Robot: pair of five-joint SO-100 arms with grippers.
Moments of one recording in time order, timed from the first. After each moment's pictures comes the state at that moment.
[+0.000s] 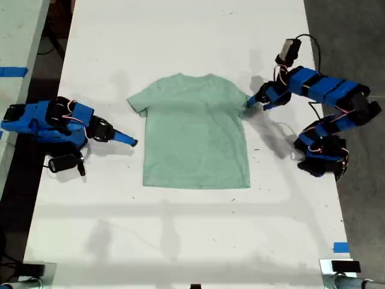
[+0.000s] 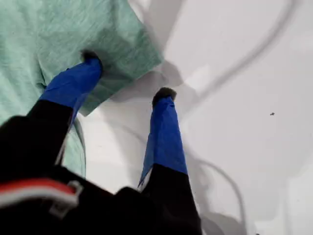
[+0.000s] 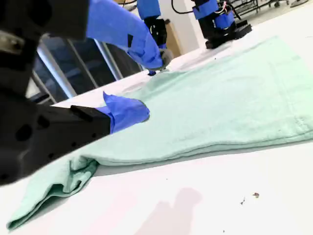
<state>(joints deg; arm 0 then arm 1) -3.5 204.8 186.2 58.5 29.9 57.6 113.2 127.4 59.7 -38.8</state>
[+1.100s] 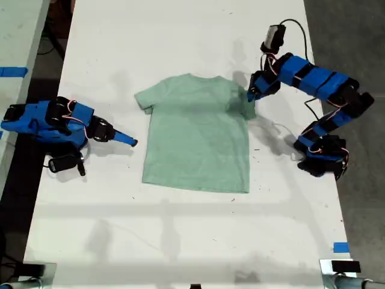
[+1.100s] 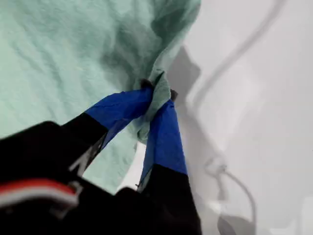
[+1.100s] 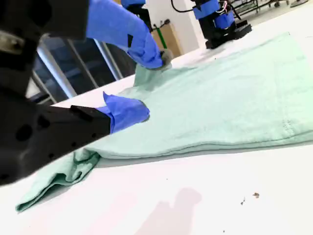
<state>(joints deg) -3.5 204.8 186.2 58.5 29.9 48.2 105.4 103.7 72.9 -40.3</state>
